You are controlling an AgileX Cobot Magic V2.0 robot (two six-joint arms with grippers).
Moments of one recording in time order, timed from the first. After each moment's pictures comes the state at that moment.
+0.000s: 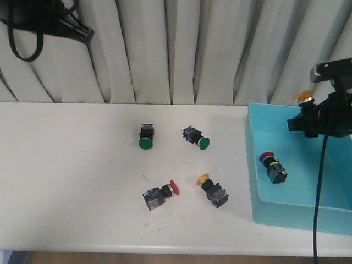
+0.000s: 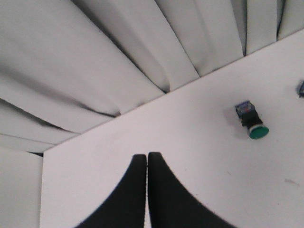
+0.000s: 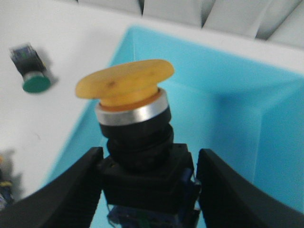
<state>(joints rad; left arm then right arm) -0.56 1.57 -1.84 0.58 1.18 -0.21 -0.04 1.51 -1.03 0.19 0.42 -0.38</state>
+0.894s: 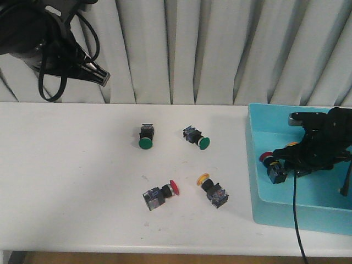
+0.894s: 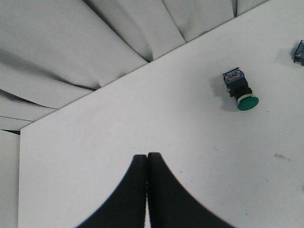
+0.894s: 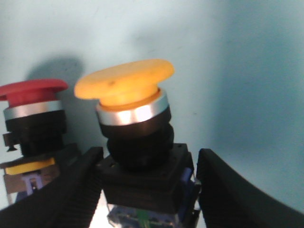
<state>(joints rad) -0.56 1.57 -1.66 0.58 1.12 -0.30 -0.09 2.02 -1.23 0.00 0.51 -0.07</state>
